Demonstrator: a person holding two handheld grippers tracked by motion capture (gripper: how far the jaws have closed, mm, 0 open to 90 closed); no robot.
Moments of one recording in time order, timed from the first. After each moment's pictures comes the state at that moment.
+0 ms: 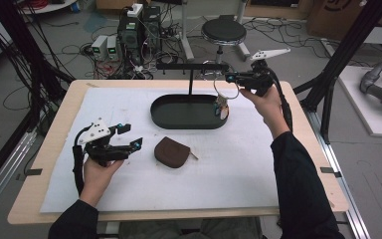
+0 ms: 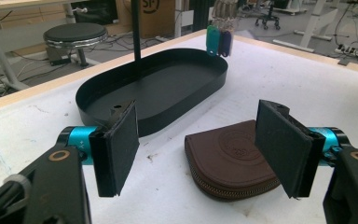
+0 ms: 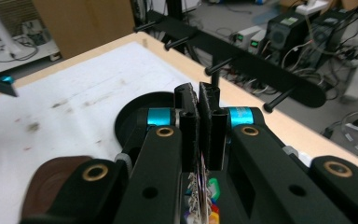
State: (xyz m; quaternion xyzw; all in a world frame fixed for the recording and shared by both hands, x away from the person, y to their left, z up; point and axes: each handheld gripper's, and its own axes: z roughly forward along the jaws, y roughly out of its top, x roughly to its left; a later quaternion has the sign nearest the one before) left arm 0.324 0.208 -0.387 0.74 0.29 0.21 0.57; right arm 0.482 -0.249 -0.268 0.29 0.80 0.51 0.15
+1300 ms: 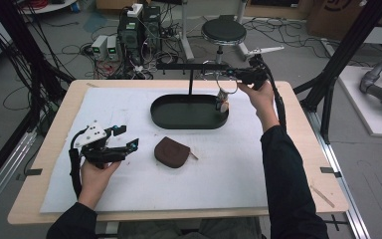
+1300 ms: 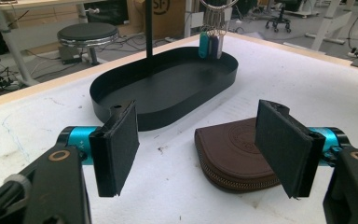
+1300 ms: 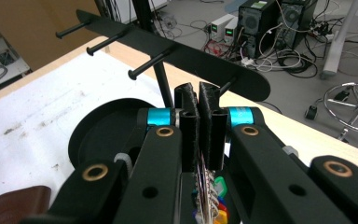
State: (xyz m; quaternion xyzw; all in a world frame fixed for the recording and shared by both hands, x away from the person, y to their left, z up) left arm 0.320 0.217 -0.393 0.73 0.31 0.22 0.57; right arm 0.530 -0.253 -0.291 0.36 0.78 0.50 0.14
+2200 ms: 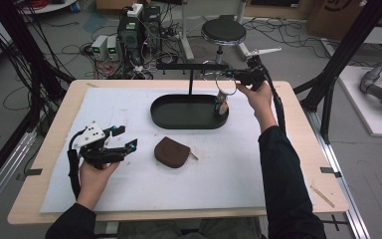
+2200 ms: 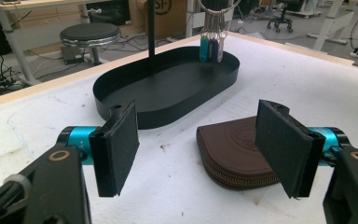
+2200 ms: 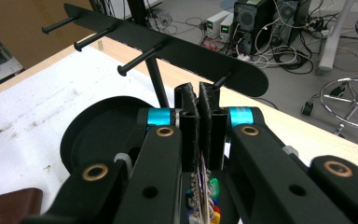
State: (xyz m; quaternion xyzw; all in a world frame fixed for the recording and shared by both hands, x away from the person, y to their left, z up) left arm 0.317 0.220 -0.393 0.73 0.31 0.23 0.57; right arm 0.533 -0.250 -0.298 0.37 0.78 0.49 0.14
